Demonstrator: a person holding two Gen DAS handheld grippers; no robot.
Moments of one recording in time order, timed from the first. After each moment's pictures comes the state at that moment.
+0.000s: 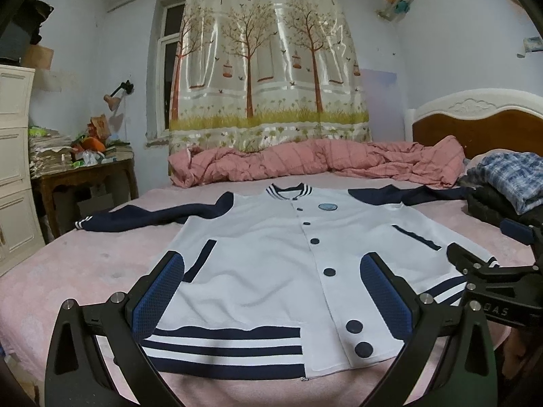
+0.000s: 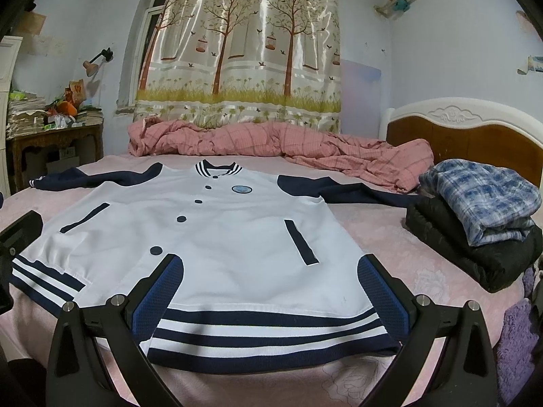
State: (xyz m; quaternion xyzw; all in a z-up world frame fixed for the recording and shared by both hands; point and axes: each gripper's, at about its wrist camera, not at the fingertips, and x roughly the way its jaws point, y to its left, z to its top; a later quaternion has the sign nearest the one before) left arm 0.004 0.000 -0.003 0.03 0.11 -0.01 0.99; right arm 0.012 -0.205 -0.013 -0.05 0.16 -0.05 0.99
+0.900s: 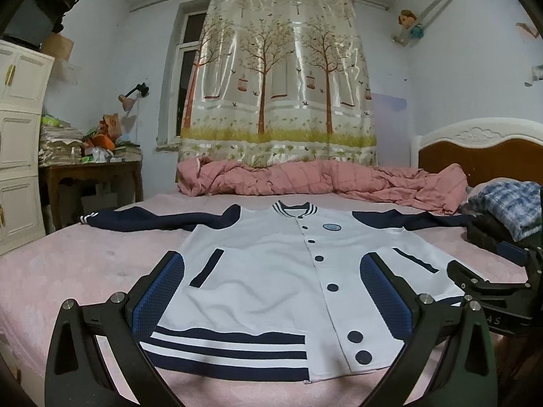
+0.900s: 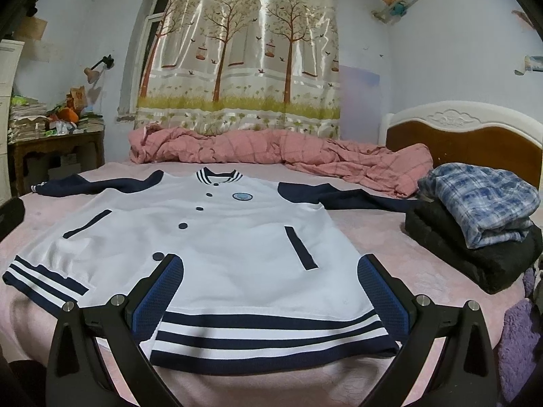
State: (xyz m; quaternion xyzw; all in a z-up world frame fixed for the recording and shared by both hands) left arm -0.012 0.022 0.006 -0.01 0.08 0.00 1.00; right arm 0.005 -0.193 -0.014 -0.04 0.14 -0.06 0.99
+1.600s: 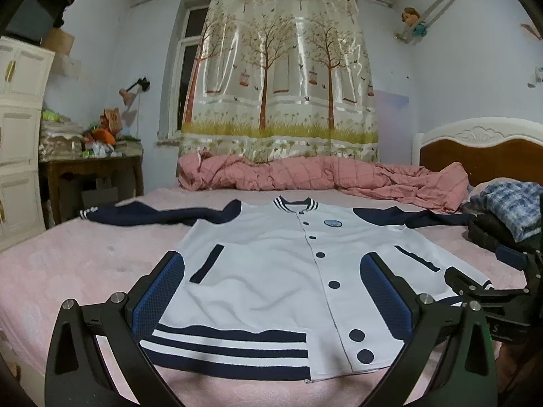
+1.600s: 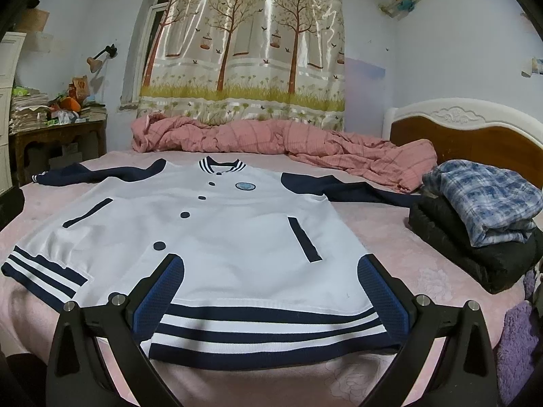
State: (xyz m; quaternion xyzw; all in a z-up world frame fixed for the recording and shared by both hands) left arm -0.006 0.024 0.003 -0.02 0.09 0.00 1.00; right arm 0.009 -0.186 -0.006 -0.04 0.17 -0.05 0.98
